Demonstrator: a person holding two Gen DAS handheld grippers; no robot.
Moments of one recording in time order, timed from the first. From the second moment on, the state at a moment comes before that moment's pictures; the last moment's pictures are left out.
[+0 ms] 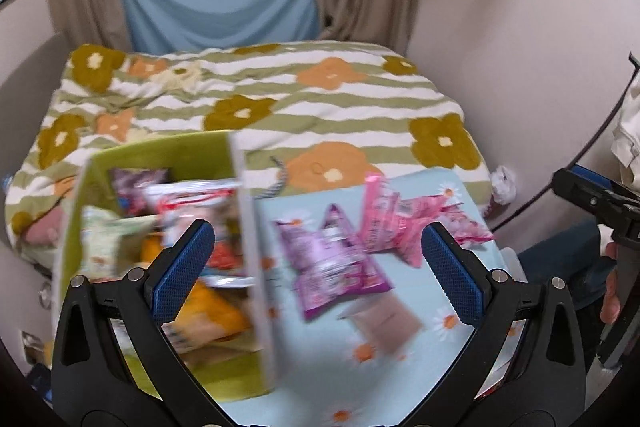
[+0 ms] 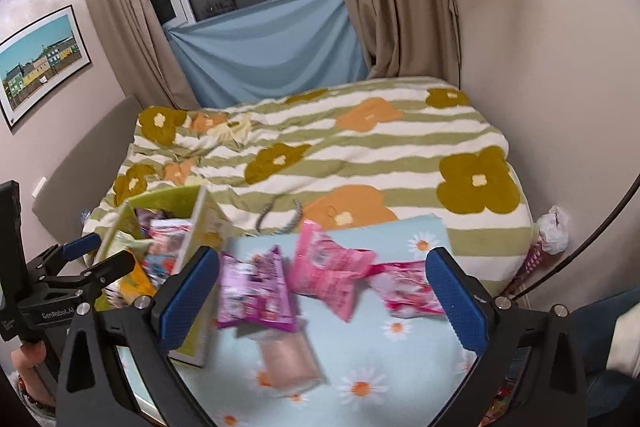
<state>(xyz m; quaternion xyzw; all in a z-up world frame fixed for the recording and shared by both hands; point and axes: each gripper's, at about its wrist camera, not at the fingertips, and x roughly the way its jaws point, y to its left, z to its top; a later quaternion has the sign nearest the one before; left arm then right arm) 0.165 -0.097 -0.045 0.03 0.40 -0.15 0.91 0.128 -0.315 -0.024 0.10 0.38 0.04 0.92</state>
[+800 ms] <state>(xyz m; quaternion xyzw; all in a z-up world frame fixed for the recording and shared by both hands) 0.250 -0.247 -0.199 0.15 0.50 -0.18 0.83 0.201 -0.409 -0.182 0.08 0.51 0.13 0.85</state>
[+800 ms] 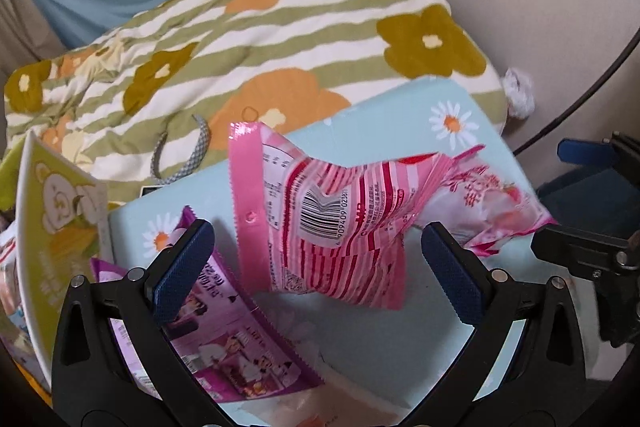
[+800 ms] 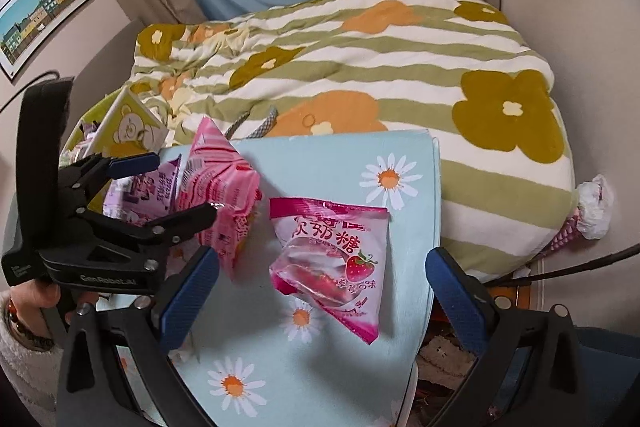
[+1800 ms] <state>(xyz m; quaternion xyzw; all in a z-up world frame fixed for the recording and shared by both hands) 0.258 -0.253 -0.216 0.15 0.51 -0.18 0.83 0.224 -0.386 -0.237 0.03 0.54 0.17 0.82</state>
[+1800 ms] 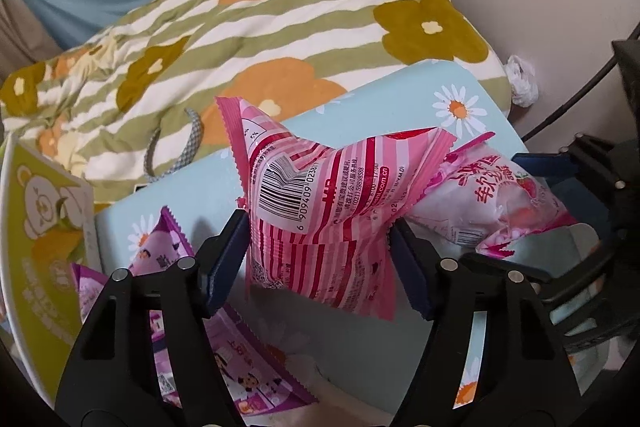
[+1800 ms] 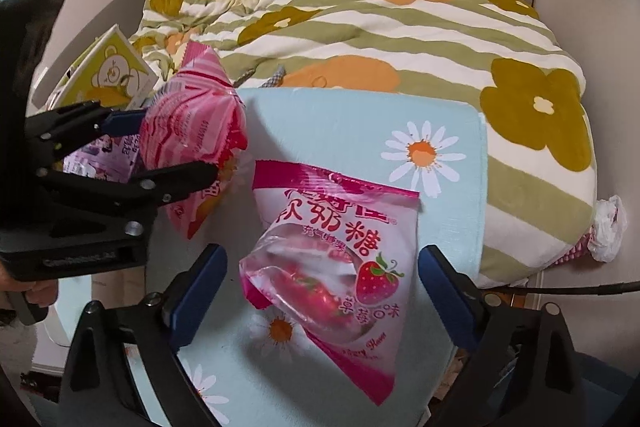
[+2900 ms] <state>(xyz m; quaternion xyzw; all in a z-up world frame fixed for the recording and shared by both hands) 0.217 -0.205 -0.106 0.06 0.44 -0.13 0.88 0.208 -0.368 -0.163 0.00 0.48 0.16 0.87</state>
